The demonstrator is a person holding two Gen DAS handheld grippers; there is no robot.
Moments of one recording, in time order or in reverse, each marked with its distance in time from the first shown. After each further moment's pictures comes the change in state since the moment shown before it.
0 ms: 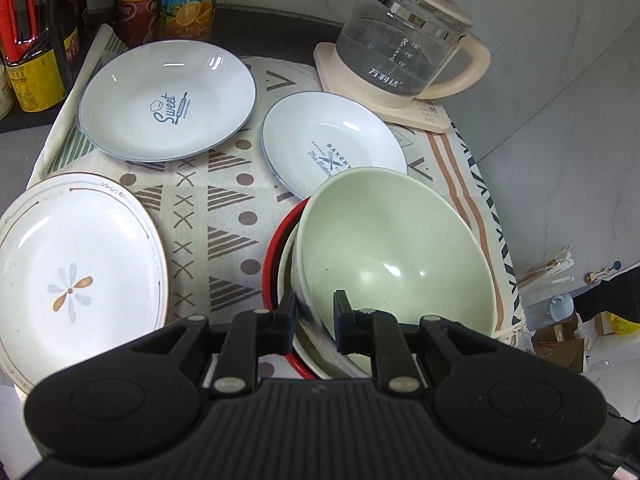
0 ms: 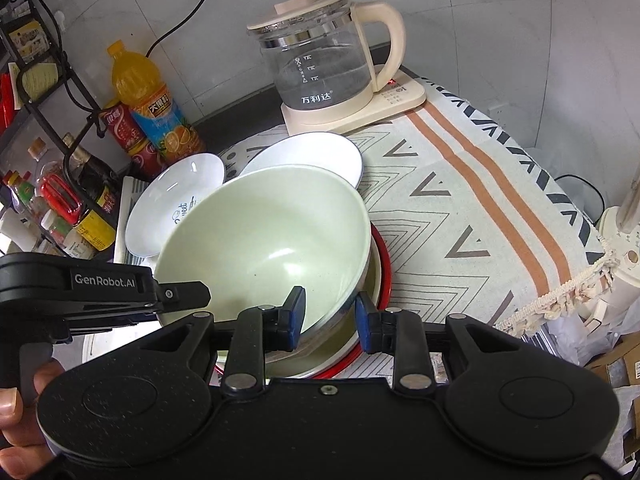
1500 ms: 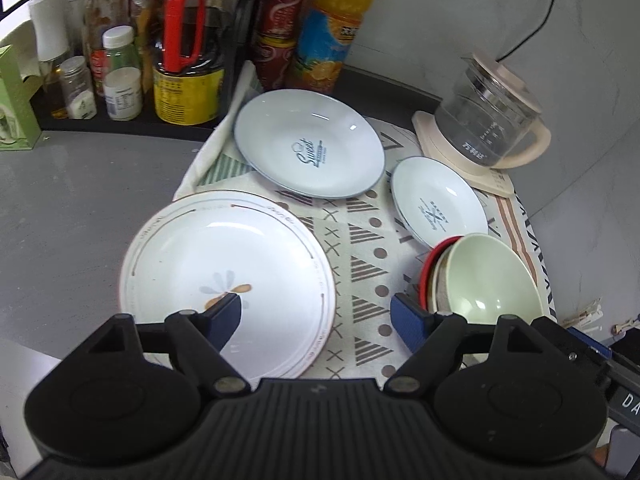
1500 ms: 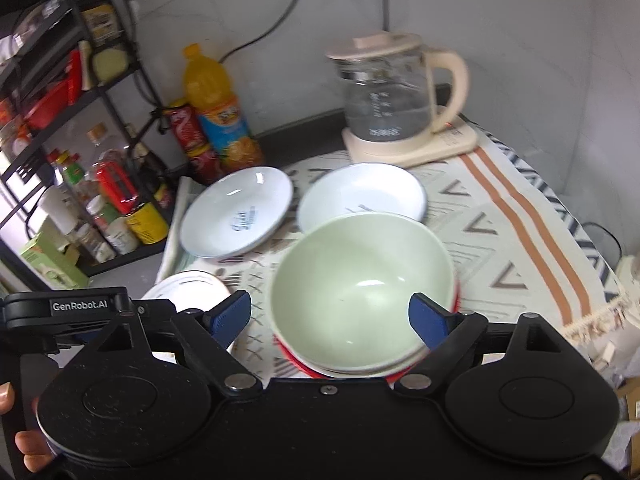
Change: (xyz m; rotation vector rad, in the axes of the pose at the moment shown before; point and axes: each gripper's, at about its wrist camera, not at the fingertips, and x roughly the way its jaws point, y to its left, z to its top) left arm -0.088 0.101 -0.017 -0.118 -0.158 0.114; right arm -0.035 0.063 -0.003 -0.140 -0.079 0.062
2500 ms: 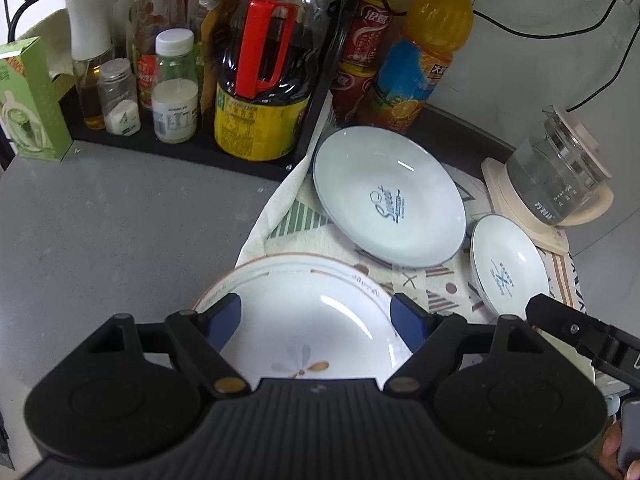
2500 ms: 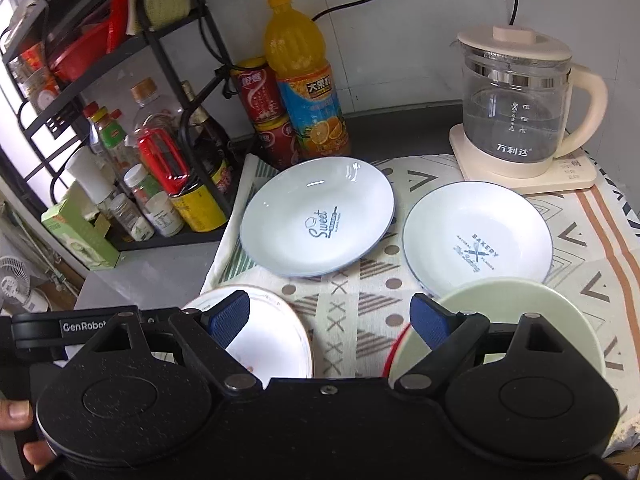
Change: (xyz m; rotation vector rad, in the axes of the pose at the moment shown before) left arm 0.039 0.062 0.057 -0.083 -0.041 0.072; right arm 0.089 0.075 0.049 -0.134 0.100 0.128
